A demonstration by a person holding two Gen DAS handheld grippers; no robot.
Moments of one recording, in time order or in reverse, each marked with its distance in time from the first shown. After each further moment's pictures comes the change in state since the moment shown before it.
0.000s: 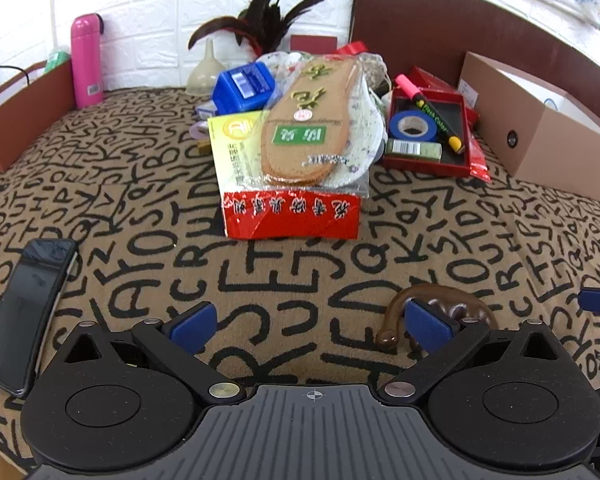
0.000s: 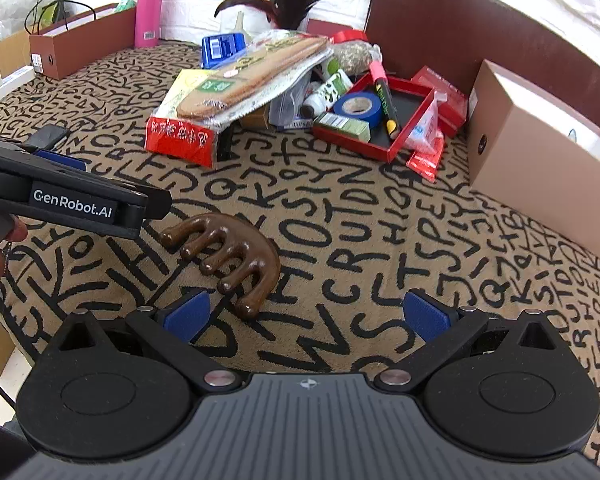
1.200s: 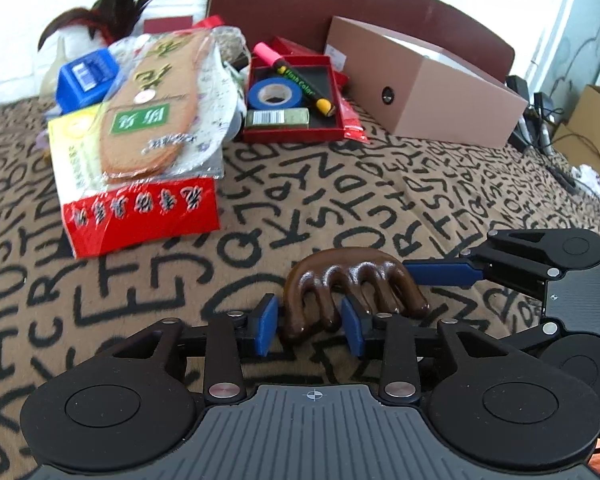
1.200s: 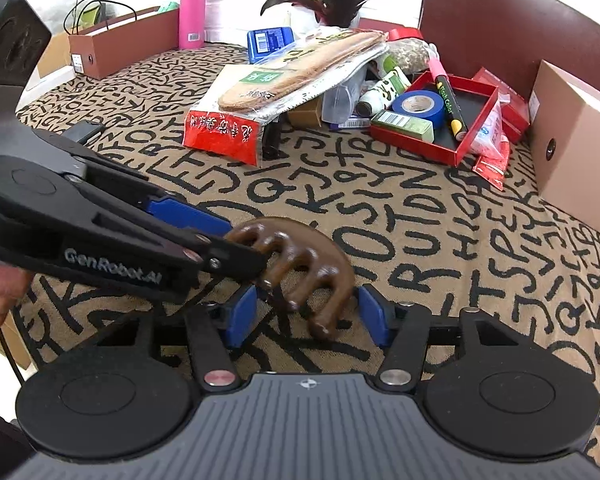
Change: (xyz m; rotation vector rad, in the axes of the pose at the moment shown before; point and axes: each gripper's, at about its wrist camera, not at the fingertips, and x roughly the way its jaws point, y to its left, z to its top) left arm 0.038 -0.021 -0.003 0.198 0.027 -0.376; right arm 0.034 0.007 -0.001 -0.049 -0.056 0.150
